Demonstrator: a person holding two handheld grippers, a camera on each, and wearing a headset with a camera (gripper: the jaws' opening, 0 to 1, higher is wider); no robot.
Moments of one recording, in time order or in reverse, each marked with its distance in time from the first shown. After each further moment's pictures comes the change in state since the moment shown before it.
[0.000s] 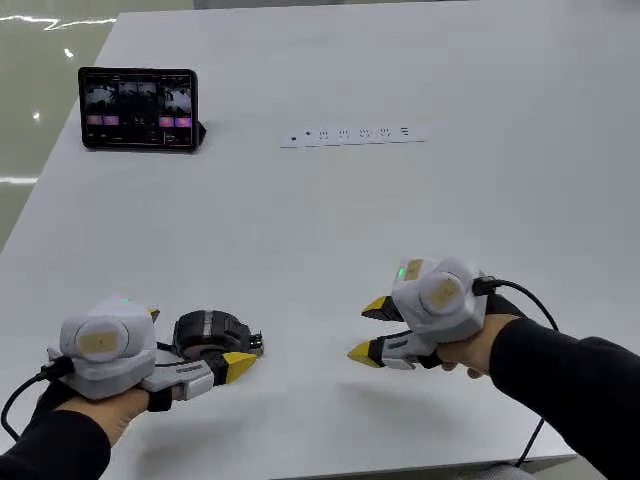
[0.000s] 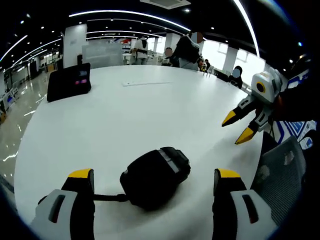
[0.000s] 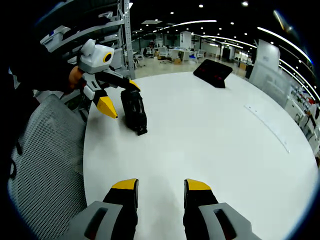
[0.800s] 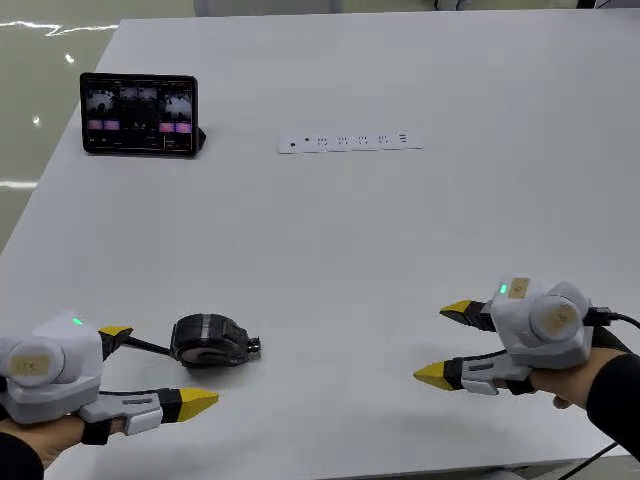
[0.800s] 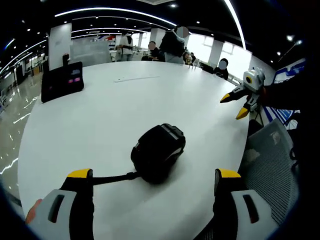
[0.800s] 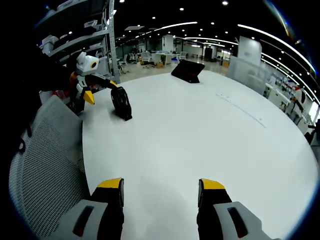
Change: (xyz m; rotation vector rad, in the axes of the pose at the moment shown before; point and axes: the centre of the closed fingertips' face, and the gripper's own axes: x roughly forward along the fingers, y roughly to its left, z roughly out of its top) left arm -0.042 0.010 -0.021 0.072 0.052 -0.104; right arm -0.070 -0.020 -0.057 0.100 -0.039 -0.109
